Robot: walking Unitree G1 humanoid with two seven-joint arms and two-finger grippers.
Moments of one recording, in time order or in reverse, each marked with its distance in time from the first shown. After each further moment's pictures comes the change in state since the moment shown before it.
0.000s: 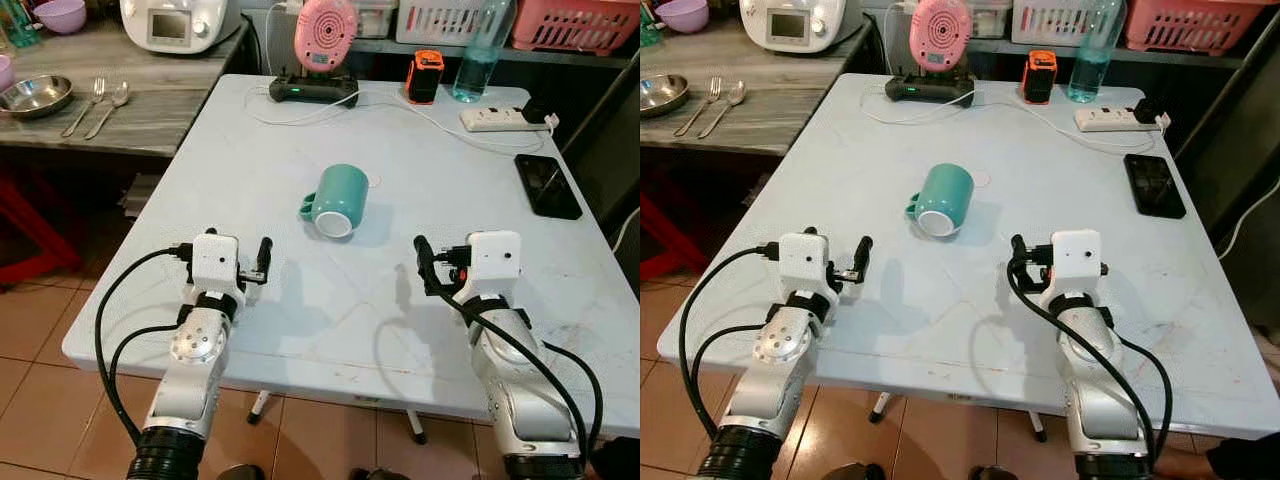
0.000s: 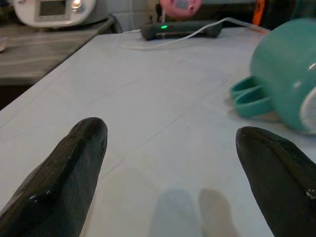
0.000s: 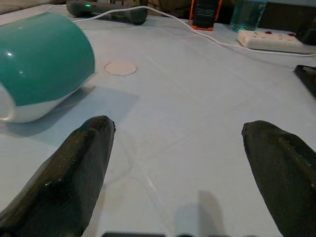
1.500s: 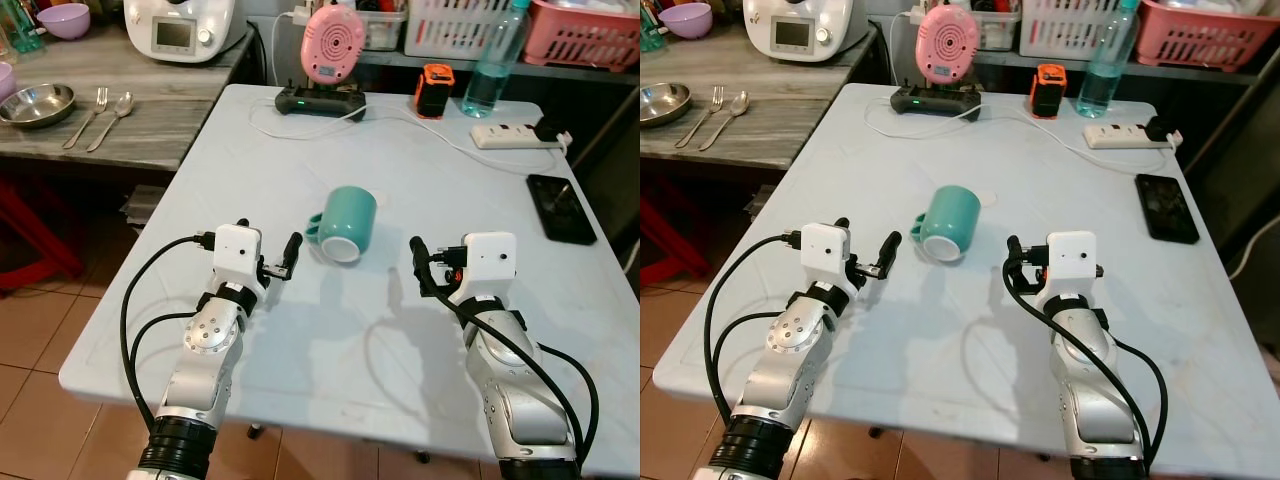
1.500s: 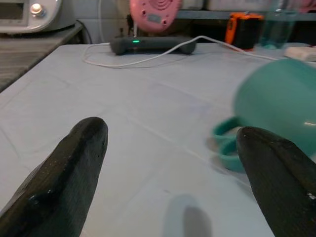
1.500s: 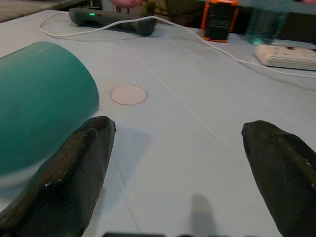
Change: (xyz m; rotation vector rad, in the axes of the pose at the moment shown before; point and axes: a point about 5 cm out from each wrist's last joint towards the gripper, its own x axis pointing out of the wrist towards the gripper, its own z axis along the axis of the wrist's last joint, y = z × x) left arm 0.002 -0.018 0.005 -0.045 -0.023 -0.144; right arm -0.002 0.002 0.002 -0.002 -0.003 -0.005
